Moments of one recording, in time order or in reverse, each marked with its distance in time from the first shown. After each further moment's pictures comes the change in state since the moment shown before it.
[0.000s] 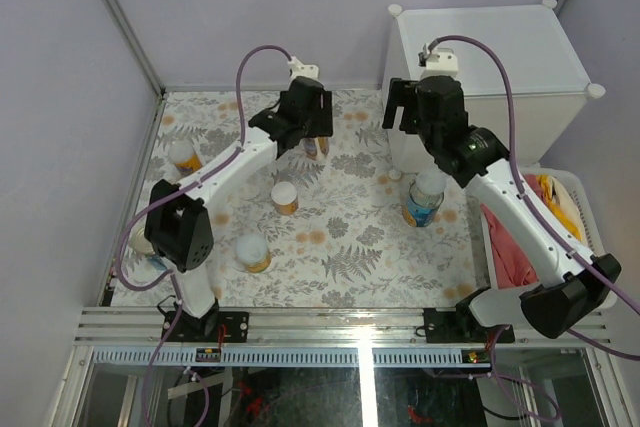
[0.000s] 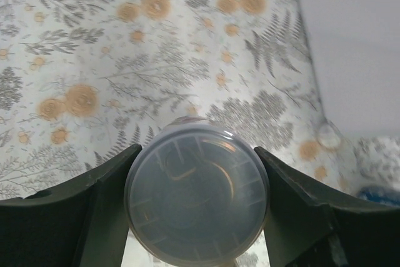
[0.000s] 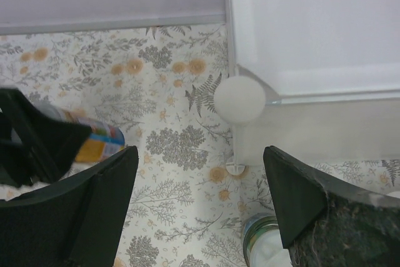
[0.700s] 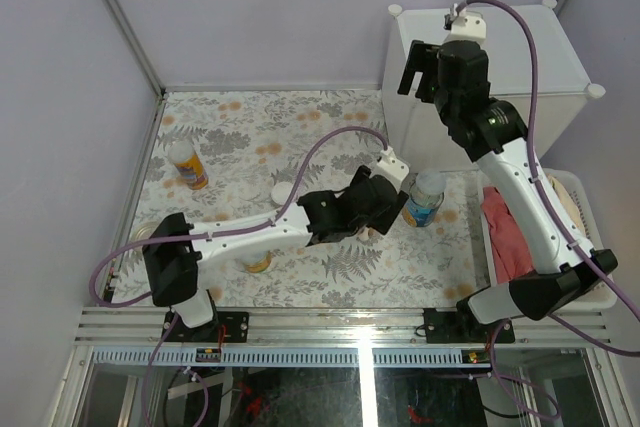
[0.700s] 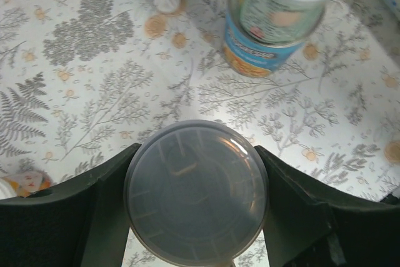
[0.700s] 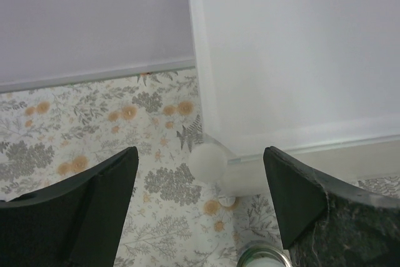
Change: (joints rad) left arm -0.579 -0.151 -0.258 0.061 -0.127 0.100; right arm -0.089 0.088 0.261 -0.084 0.014 -0.009
